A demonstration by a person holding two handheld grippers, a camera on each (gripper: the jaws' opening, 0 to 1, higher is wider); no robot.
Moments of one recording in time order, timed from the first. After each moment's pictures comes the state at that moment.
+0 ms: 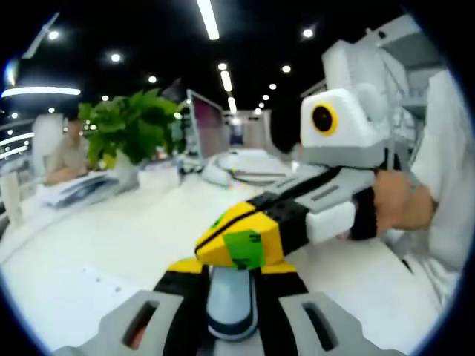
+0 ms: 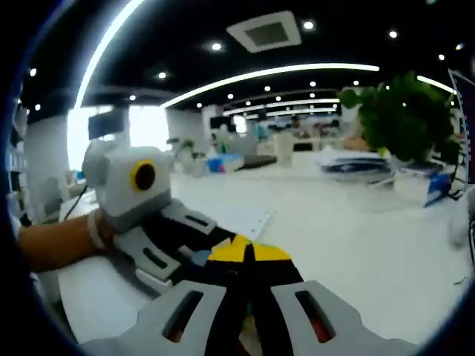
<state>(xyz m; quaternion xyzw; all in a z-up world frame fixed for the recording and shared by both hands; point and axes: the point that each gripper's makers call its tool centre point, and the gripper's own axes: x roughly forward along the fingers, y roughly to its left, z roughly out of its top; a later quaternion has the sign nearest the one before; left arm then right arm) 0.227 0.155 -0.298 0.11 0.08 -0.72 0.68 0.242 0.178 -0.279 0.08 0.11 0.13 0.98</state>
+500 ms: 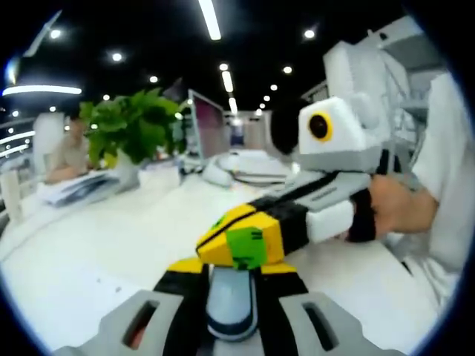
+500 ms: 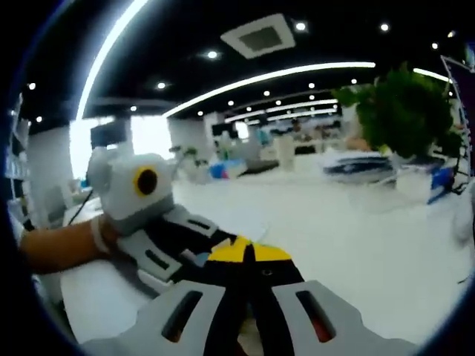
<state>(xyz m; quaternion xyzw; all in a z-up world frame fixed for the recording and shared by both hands) 0.228 0.155 -0.297 0.11 0.08 -0.72 0.68 0.249 0.184 -0.270 0.04 0.09 0.14 0.99</state>
